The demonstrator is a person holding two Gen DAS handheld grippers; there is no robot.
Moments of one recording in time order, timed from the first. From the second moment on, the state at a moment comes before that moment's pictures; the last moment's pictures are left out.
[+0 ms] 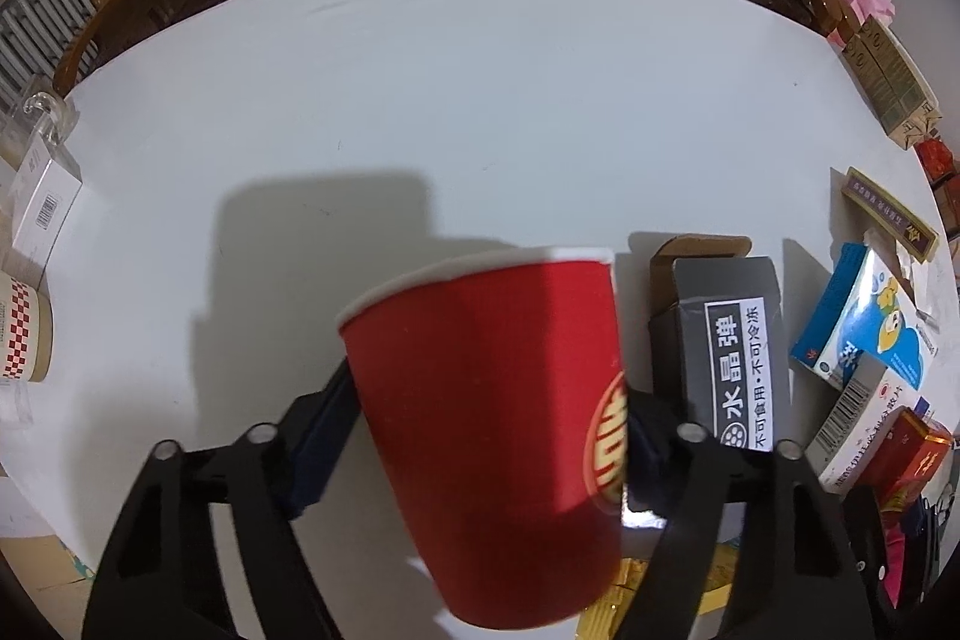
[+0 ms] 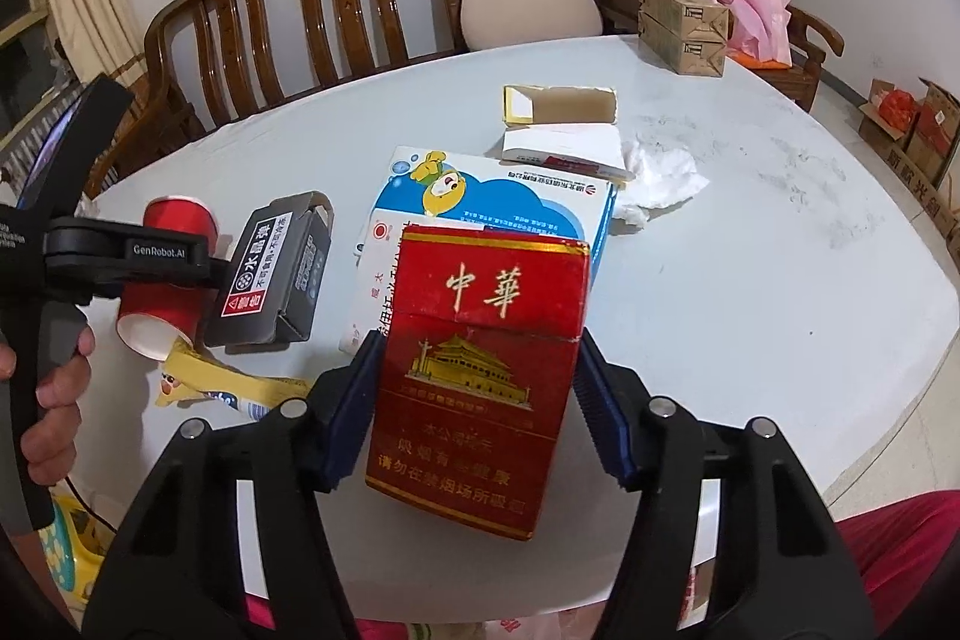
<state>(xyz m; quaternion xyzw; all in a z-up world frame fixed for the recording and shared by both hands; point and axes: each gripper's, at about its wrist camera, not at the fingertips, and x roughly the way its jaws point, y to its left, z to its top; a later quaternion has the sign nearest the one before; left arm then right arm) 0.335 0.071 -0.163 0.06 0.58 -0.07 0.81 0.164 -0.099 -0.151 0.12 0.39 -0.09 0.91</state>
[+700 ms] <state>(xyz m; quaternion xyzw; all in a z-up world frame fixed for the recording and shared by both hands) 0.283 0.074 -0.111 0.07 0.49 -0.08 0.86 0.133 -0.114 -0.093 0.08 0.34 -0.06 0.94</state>
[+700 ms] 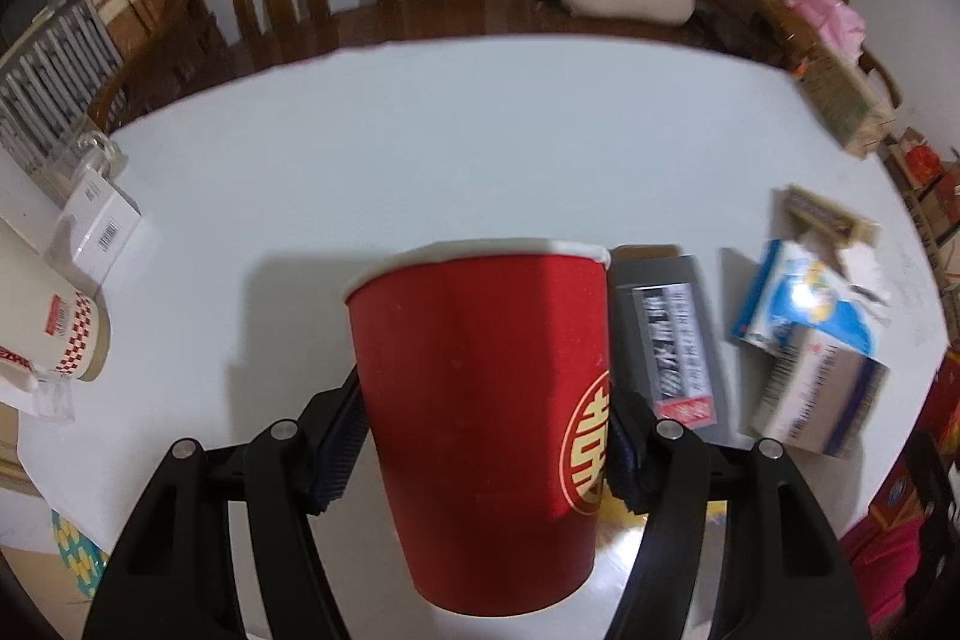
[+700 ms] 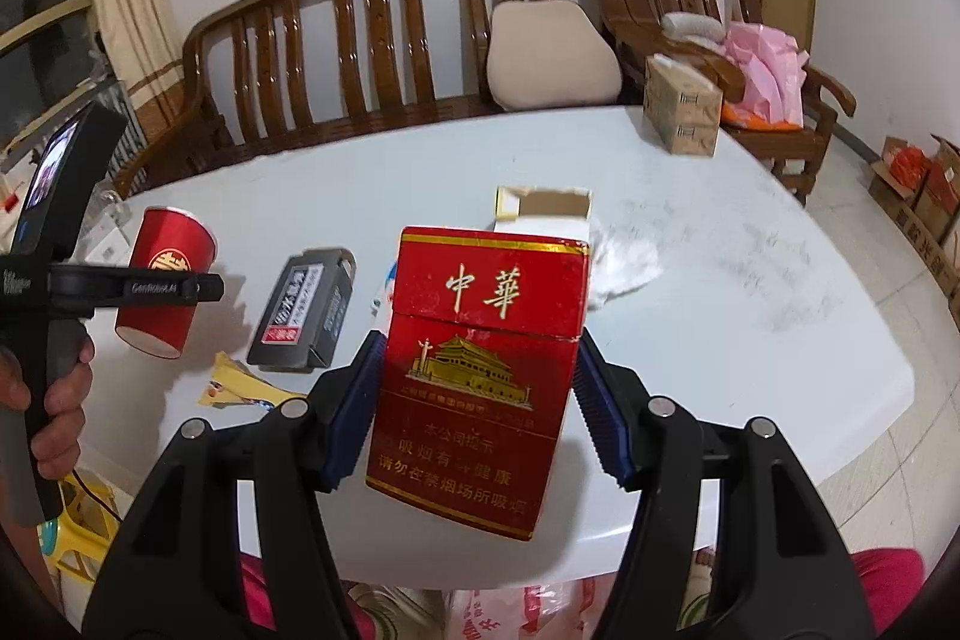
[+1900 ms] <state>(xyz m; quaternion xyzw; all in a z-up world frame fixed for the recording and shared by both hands) 0.033 0.014 -0.075 0.08 0.42 -0.15 0.89 -0.041 -0.130 -0.031 0.00 0.30 0.04 0.95</state>
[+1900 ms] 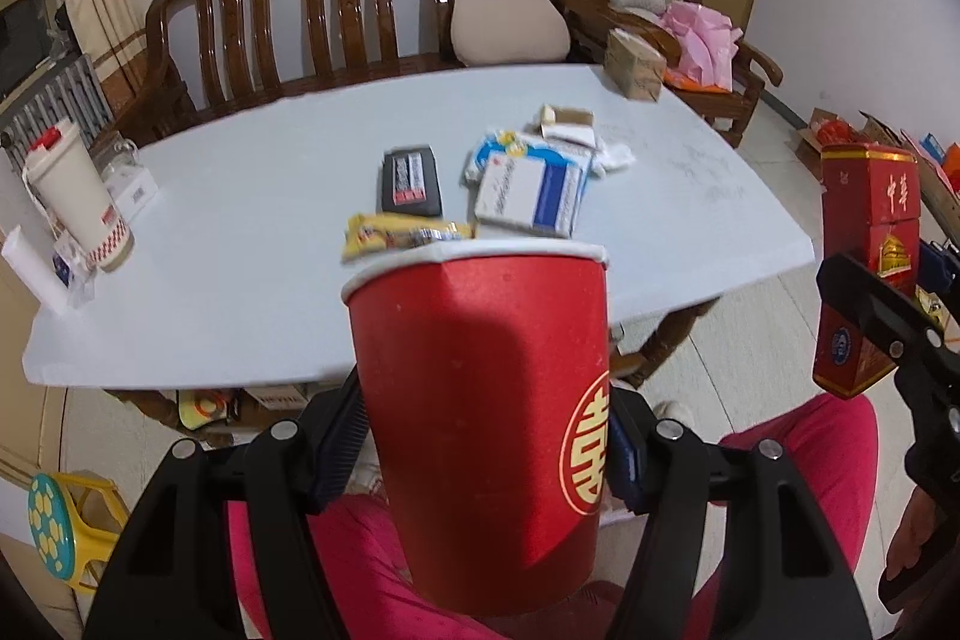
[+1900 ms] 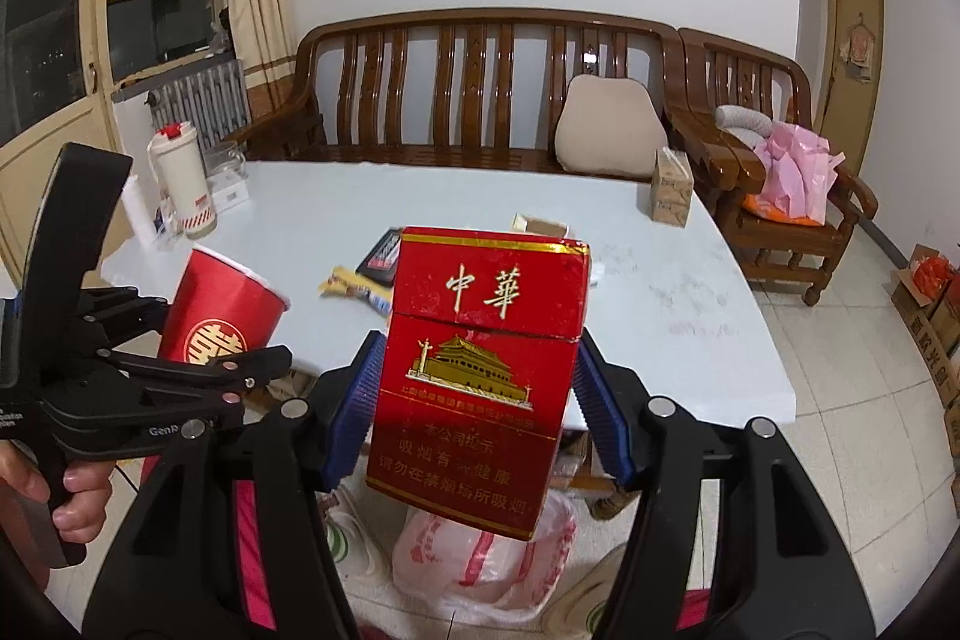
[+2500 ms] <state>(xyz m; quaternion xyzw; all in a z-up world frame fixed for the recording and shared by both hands) 0.012 -0.014 -0.164 0.09 0.48 -0.18 0.85 -0.053 -0.136 -0.114 0.00 0.38 0.02 0.93</state>
